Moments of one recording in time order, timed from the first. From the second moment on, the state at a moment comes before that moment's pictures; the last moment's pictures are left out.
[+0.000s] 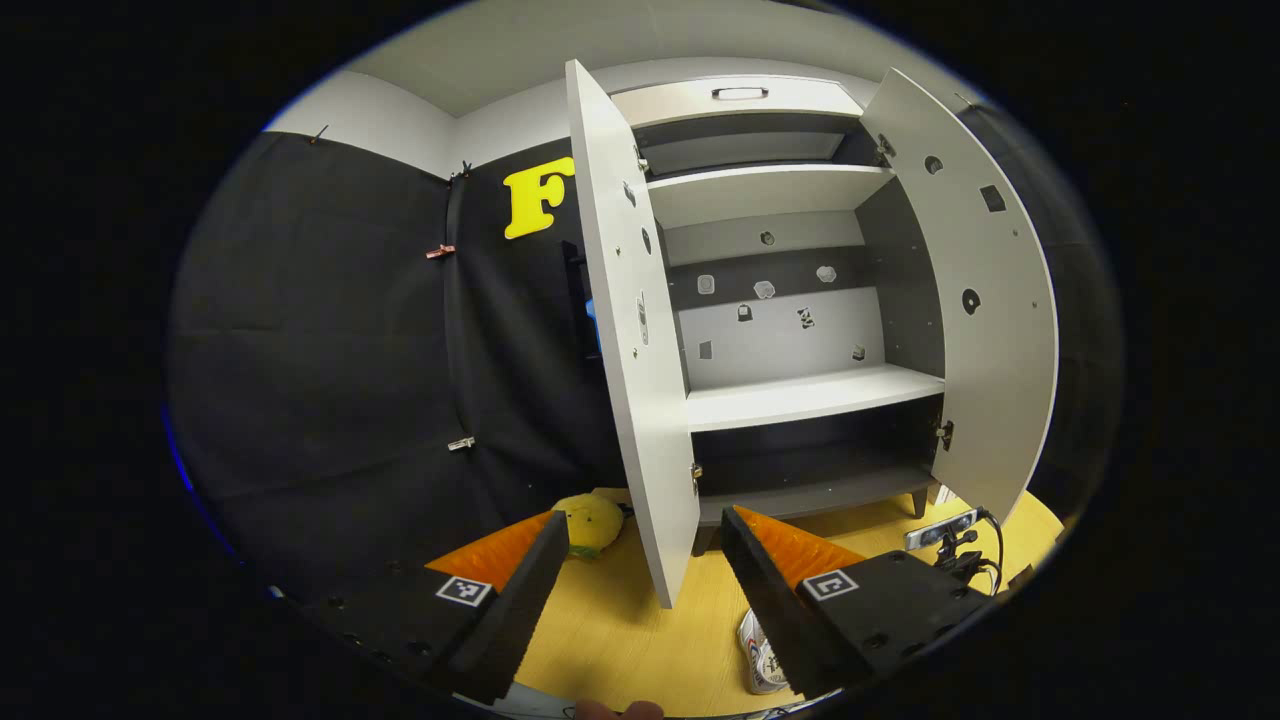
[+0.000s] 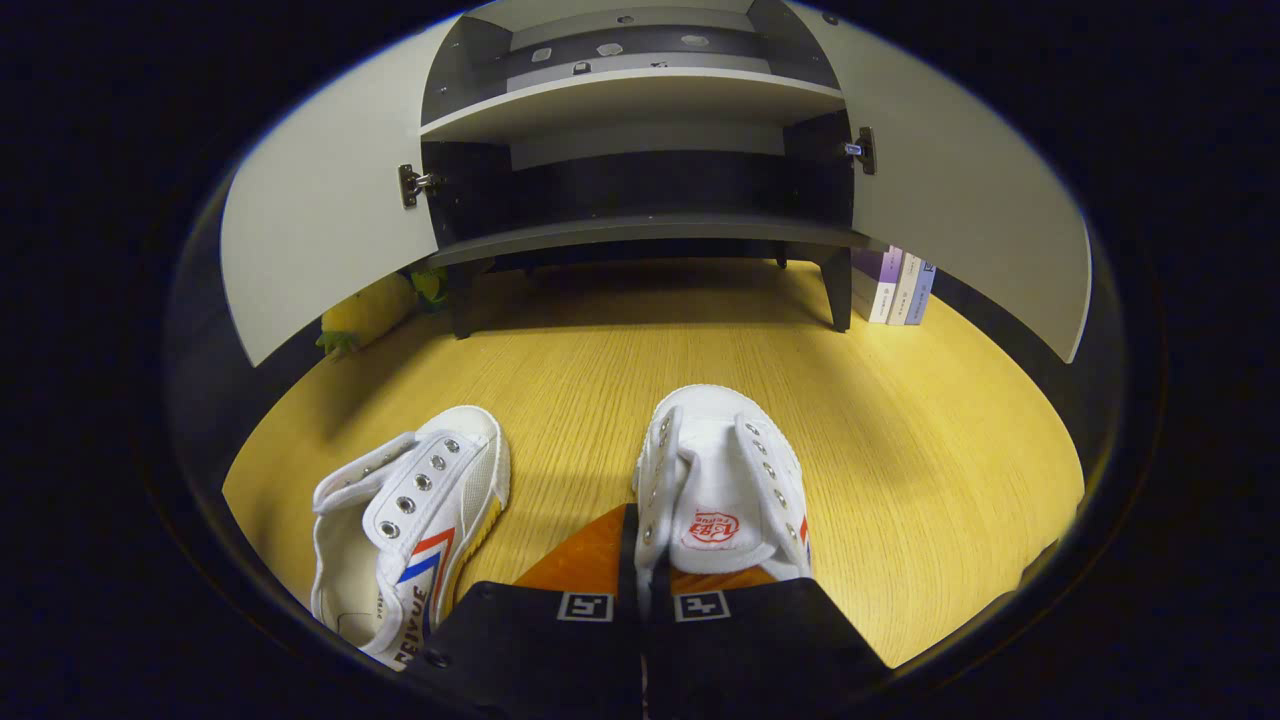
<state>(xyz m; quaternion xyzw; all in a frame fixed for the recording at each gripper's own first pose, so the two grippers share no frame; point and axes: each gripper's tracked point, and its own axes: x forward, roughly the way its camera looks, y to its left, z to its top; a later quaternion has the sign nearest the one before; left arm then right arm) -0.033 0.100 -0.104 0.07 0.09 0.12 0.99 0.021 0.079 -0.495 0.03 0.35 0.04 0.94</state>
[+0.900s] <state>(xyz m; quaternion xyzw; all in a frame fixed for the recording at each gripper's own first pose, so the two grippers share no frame) 0.001 0.080 -0.091 -0.01 0.06 0.06 1.00 0.083 0.078 -0.206 0.08 0.25 0.10 0.96</state>
